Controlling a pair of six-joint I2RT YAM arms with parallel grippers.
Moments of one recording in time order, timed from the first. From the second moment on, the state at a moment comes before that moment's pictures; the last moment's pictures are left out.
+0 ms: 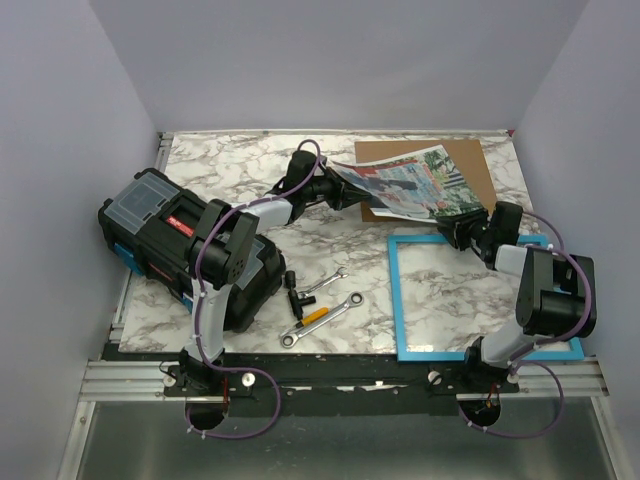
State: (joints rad) left arm -0.47 2.13 1.40 0.38 0.70 -1.58; right arm -0.21 1.59 0.62 0.33 -0.43 1.16
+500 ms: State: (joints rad) left arm -0.48 2.13 1.40 0.39 0.70 -1.59; right arm -0.21 1.65 0.62 0.41 -0.44 1.23
